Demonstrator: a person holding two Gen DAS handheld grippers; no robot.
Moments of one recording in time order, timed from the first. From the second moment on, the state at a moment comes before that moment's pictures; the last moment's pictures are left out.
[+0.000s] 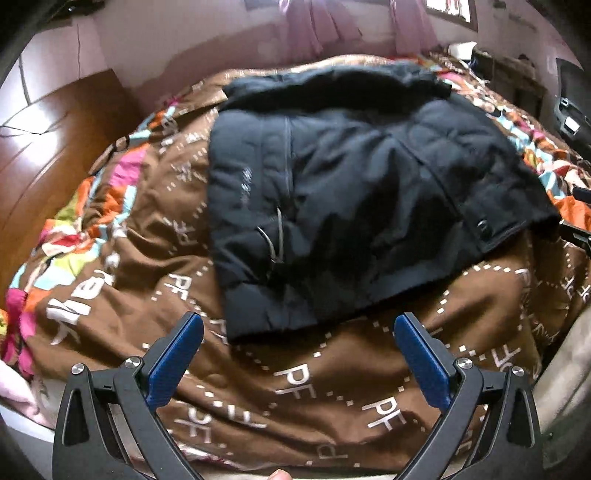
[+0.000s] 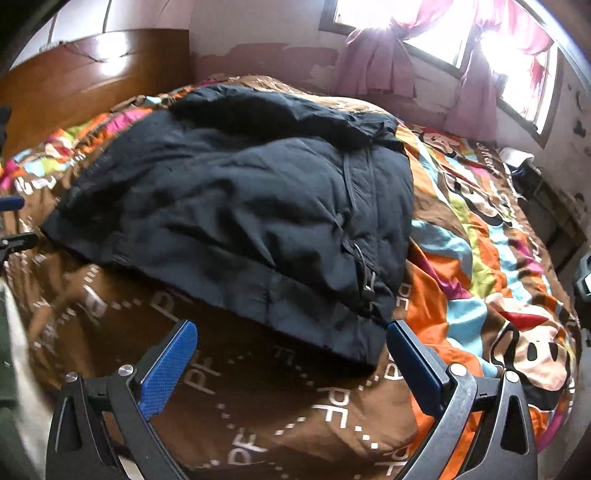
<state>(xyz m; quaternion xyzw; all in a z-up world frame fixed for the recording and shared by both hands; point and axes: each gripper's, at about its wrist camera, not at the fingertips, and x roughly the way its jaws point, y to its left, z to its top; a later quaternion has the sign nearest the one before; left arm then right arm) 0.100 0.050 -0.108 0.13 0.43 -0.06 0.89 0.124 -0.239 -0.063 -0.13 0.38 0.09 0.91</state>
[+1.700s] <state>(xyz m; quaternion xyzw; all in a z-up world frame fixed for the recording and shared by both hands) 0.148 0.020 -0.121 0.29 0.36 0.05 0.89 0.251 -0.229 0.048 -0.09 0.34 0.18 0.92</state>
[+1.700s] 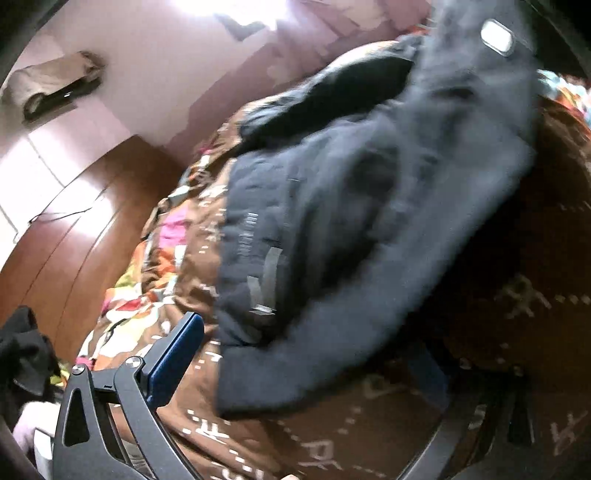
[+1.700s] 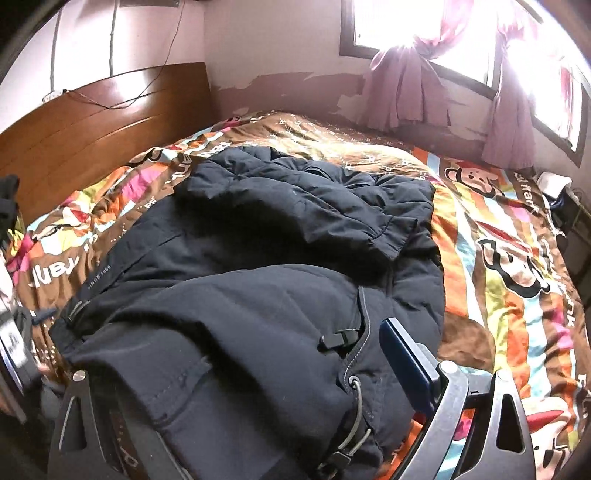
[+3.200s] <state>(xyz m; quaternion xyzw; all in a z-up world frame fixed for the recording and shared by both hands) 0.125 0.005 -0.027 0.22 0.26 0.02 0.94 0.147 -0.260 -0.003 0.08 0.28 0.06 0.95</state>
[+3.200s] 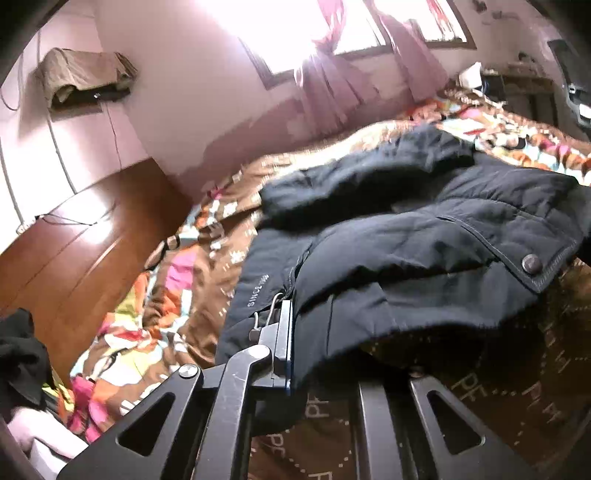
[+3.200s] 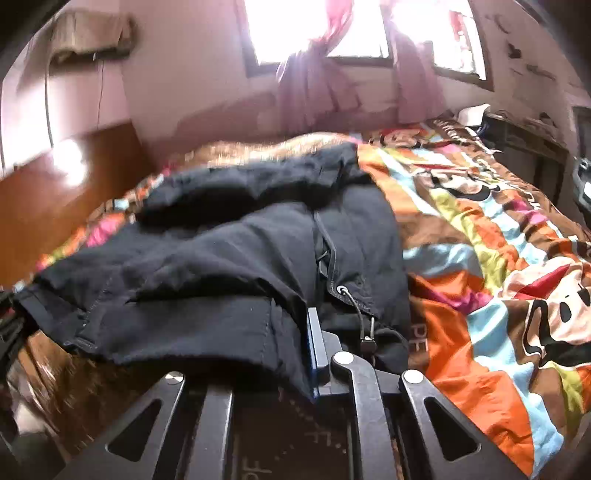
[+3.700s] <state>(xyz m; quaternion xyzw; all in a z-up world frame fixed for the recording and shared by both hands) 0.043 0.028 0.040 0.20 0.20 0.02 0.96 0.046 -0.252 0.087 0.02 0.14 0.12 0.98</state>
